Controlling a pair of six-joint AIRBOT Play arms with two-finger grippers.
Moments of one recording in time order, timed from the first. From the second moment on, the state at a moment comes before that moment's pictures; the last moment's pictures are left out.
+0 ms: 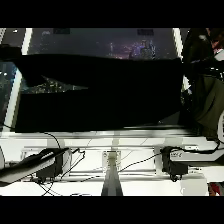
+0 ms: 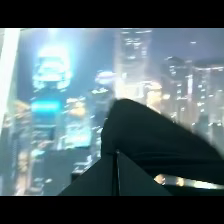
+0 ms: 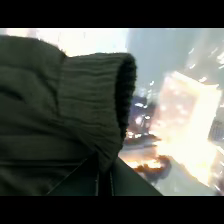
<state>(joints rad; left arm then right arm) 0.17 -1.20 1.48 1.78 -1.12 -1.47 -0.35 -1.44 1.38 -1.18 1.12 1.02</state>
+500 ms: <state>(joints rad) 0.21 -1.21 1.48 1.79 -1.27 -1.30 -0.38 -1.35 1.36 -1.19 1.07 1.03</state>
